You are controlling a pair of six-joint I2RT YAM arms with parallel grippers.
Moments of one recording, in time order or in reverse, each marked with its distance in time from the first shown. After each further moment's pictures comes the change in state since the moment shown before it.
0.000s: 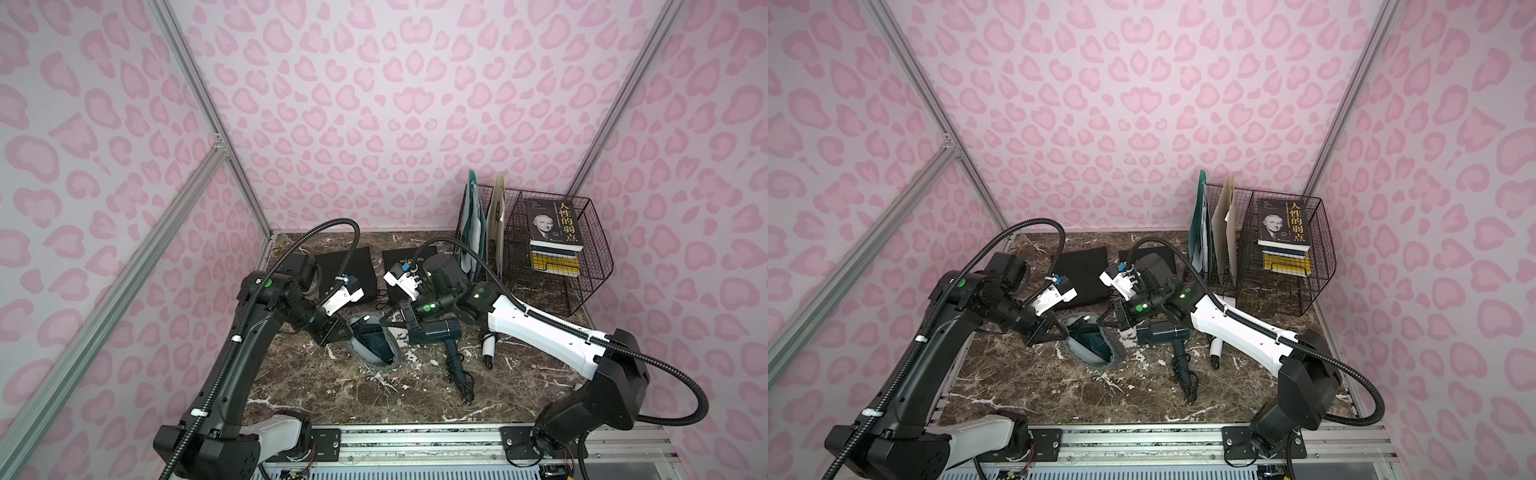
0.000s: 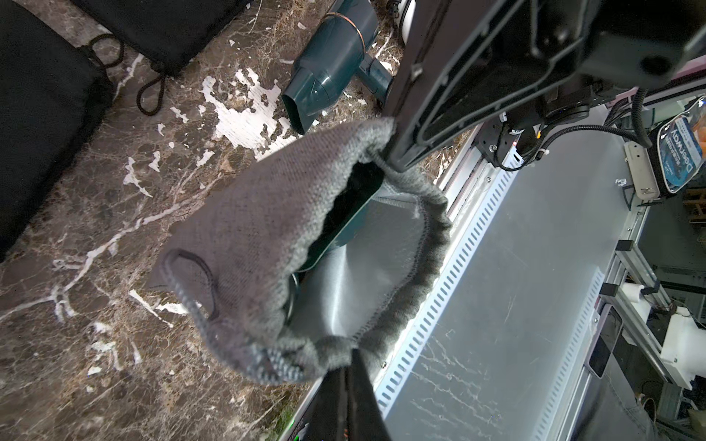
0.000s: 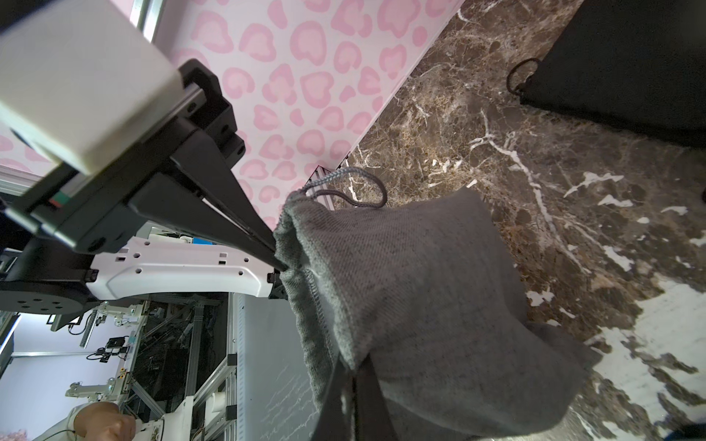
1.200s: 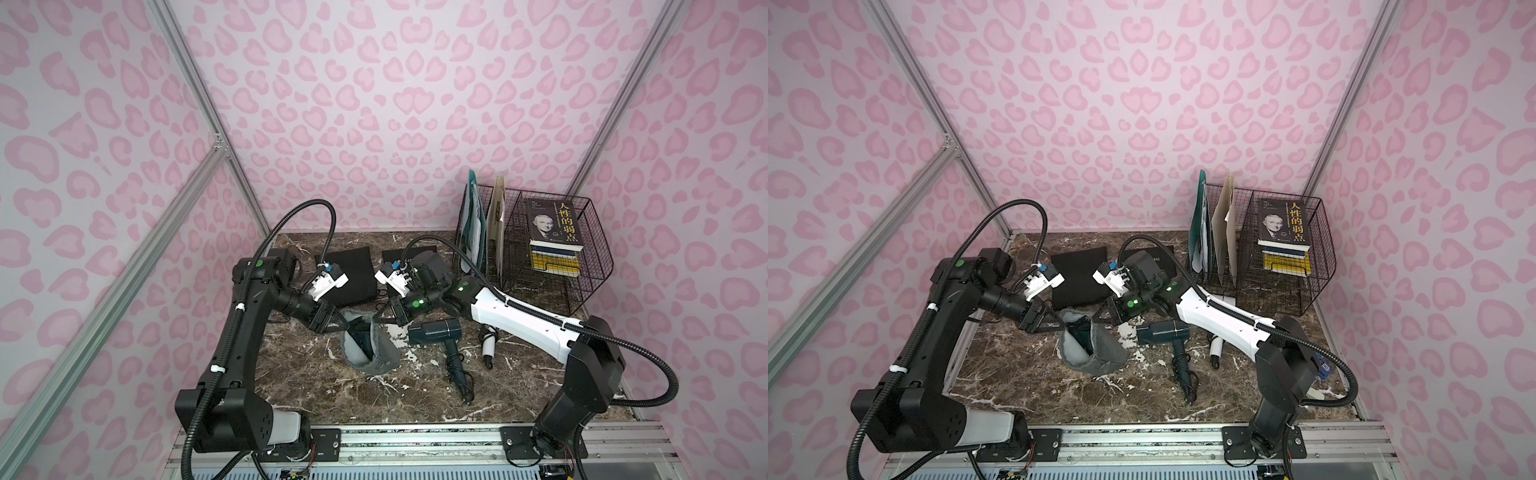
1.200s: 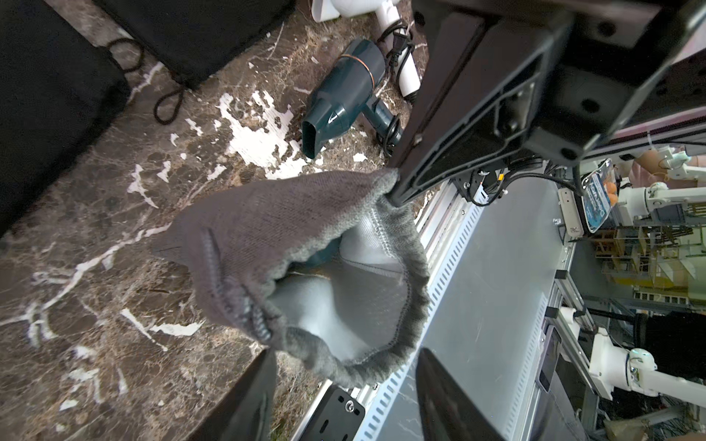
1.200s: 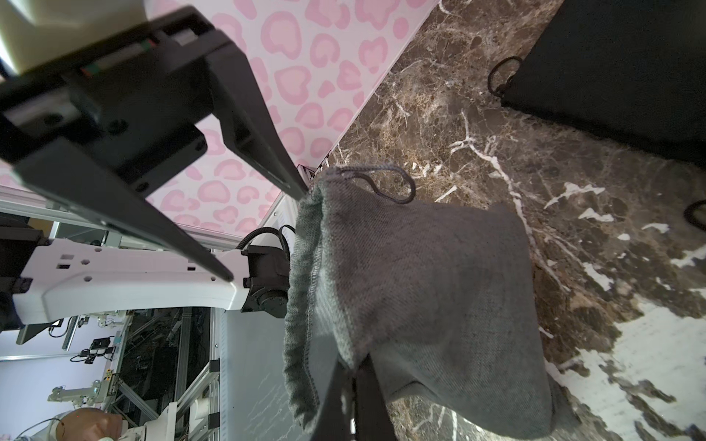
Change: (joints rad) left arm 0.253 0.141 0.029 -0.055 0.171 0.183; right arm 0.004 0.124 0.092 -0.034 0.014 -0.048
